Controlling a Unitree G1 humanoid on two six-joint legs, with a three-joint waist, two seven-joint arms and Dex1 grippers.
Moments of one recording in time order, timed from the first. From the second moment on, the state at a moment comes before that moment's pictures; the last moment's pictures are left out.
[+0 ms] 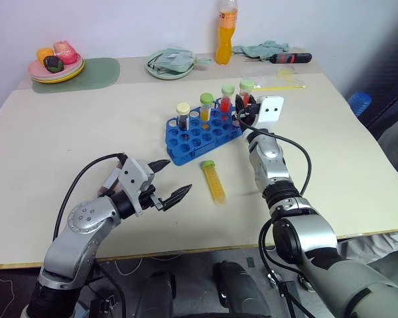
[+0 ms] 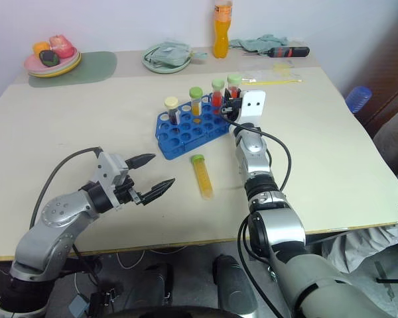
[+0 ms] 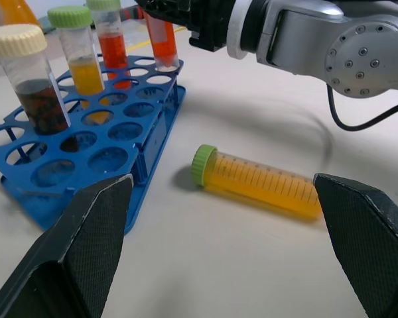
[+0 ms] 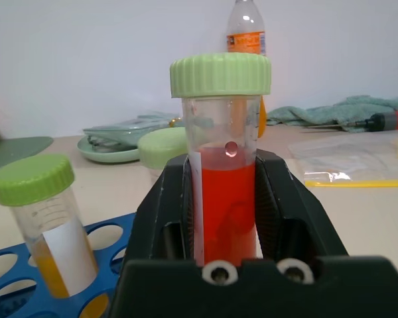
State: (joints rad) left arm -0.05 0.51 -0.01 -0.49 -0.40 0.40 -0.65; right arm -0.95 -0.10 -0.13 0.99 0.14 -0.38 0.14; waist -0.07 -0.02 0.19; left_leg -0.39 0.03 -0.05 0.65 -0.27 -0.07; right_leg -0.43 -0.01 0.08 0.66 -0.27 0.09
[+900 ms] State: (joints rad) left arm -0.03 0.51 0.03 -0.49 -0.41 0.38 -0.62; right arm -0.87 -0.15 -0.11 0.78 0.12 -0.20 0.23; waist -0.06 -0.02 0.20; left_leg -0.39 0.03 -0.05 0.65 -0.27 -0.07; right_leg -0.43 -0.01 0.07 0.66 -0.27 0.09
